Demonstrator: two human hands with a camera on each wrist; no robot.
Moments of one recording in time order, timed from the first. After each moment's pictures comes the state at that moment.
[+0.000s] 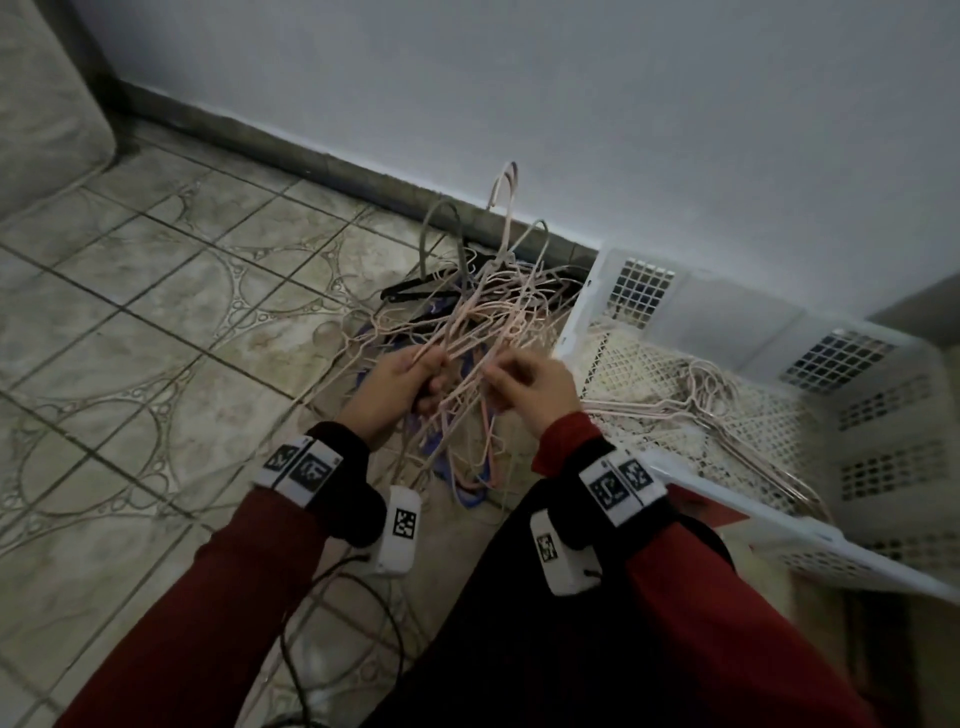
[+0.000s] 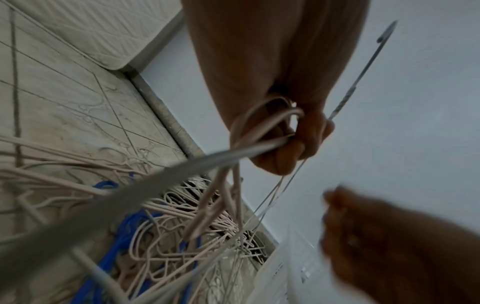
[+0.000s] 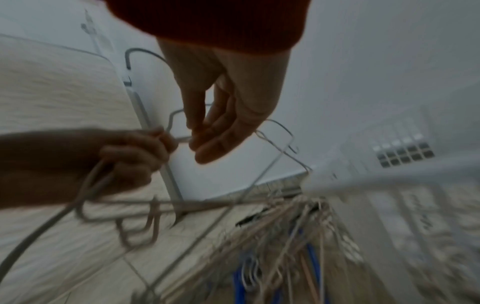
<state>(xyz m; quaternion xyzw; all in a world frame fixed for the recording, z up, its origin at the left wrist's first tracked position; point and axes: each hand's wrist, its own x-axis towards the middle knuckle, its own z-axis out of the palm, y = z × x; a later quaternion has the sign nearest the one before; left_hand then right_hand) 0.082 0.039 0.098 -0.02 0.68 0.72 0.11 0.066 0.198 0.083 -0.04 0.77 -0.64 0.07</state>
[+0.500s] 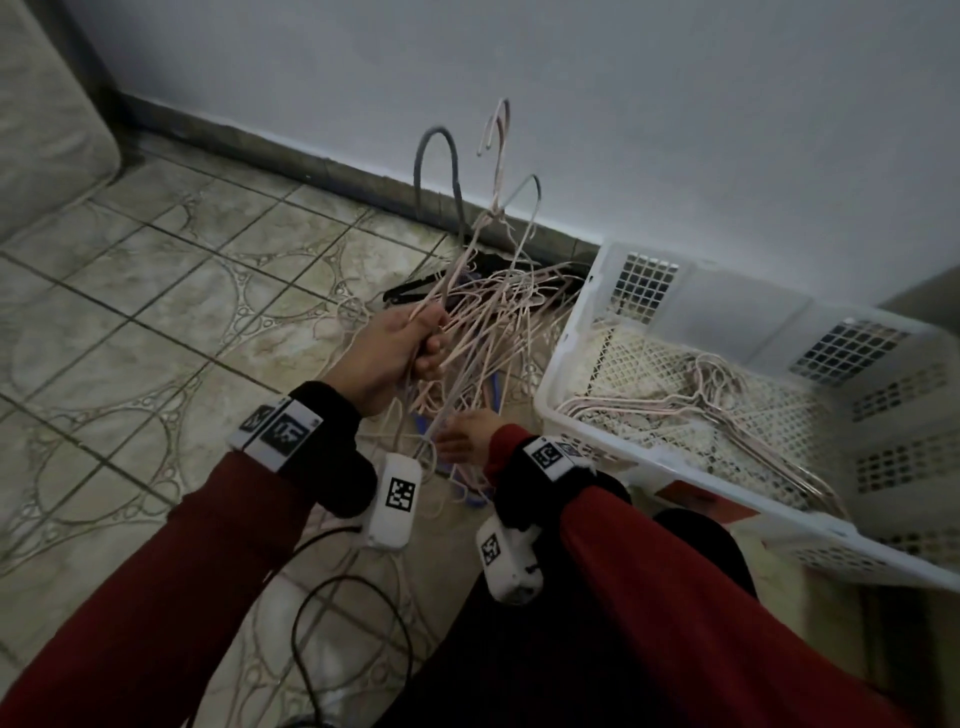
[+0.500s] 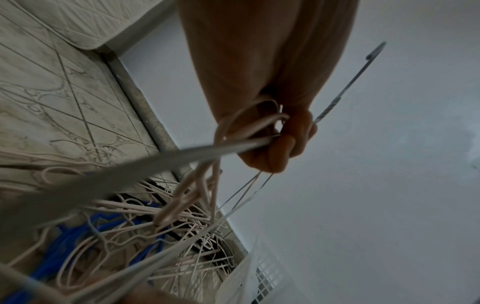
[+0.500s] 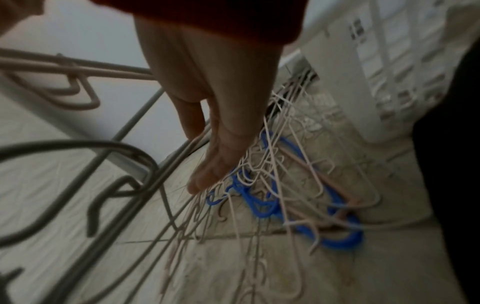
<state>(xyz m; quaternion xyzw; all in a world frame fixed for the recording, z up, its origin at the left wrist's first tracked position) 0.068 0.040 0.144 -0.02 0.62 0.77 0.14 0.068 0.148 0.029 0.18 0.61 -0.67 0.37</state>
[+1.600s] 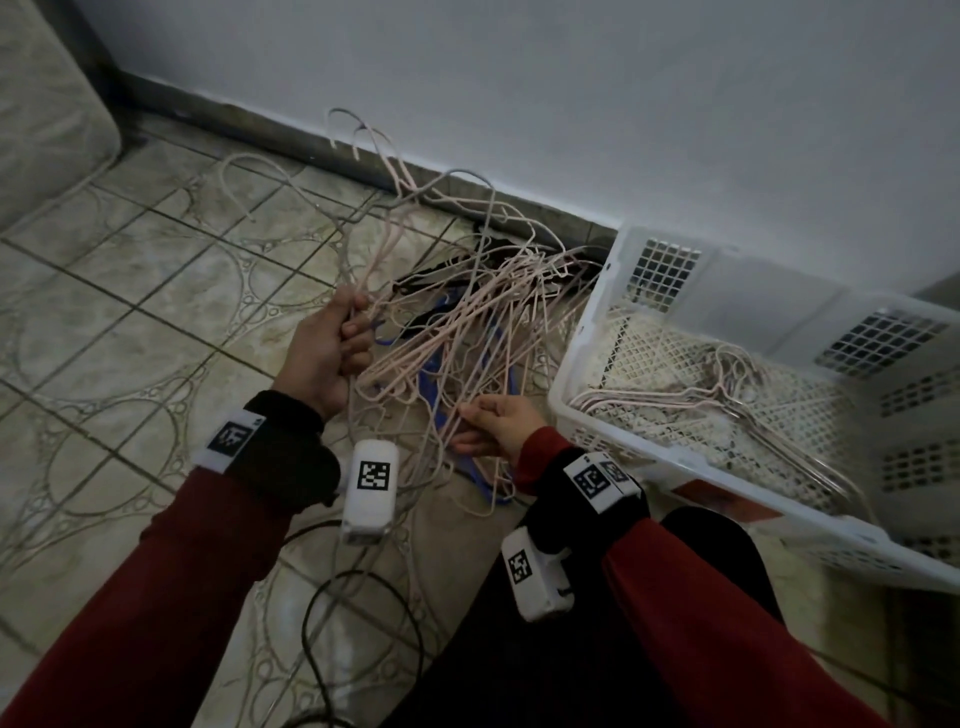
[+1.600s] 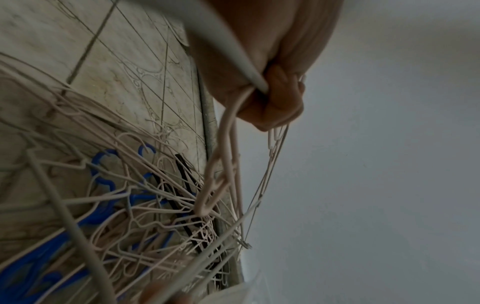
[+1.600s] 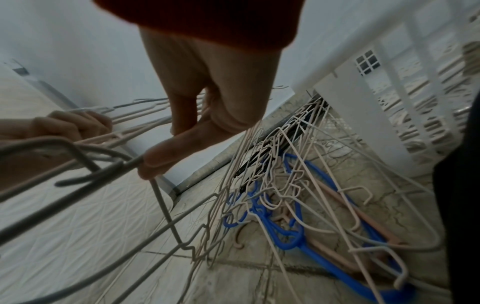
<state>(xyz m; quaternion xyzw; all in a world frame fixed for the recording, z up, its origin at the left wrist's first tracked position) 0.060 -0.013 0.128 -0.17 0.51 0.84 0.05 0.080 0.168 0.057 0.09 0.57 -0.75 0.33</state>
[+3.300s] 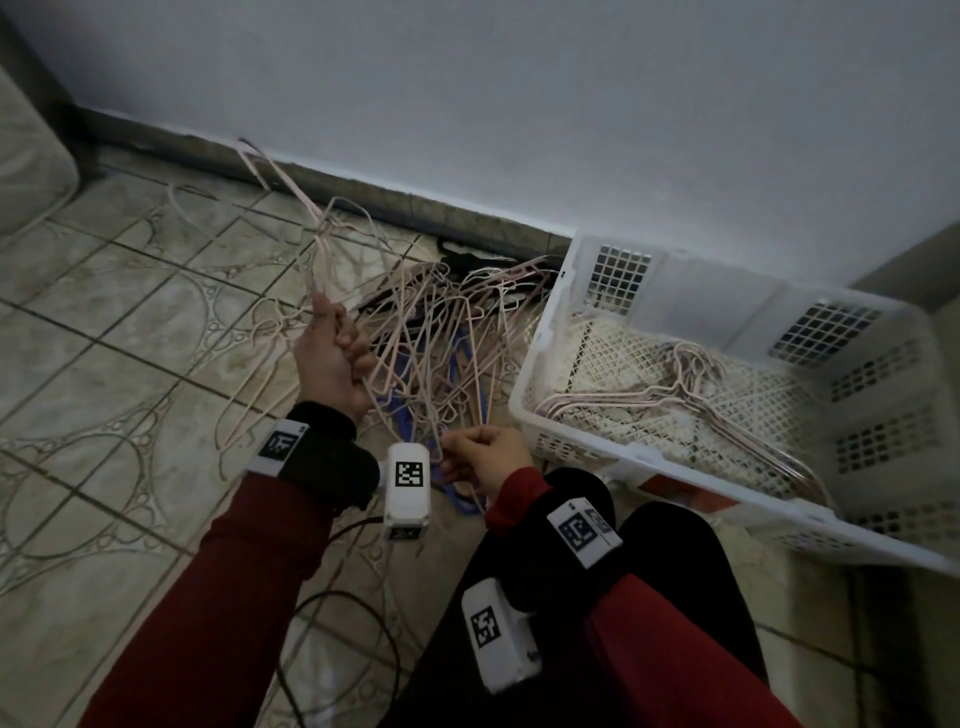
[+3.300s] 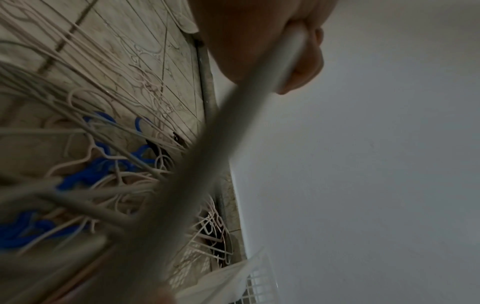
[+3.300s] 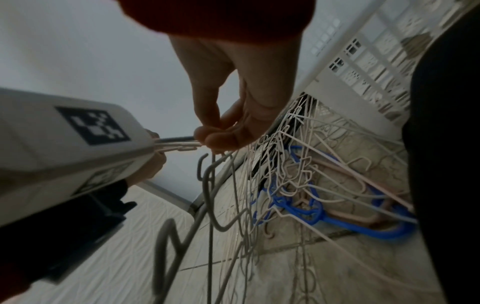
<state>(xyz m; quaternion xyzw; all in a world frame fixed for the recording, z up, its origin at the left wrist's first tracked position) 0.047 0.039 0.116 -0.19 0.44 0.87 -0.11 0.110 0.182 0.062 0.16 0.59 -0.76 0.22</state>
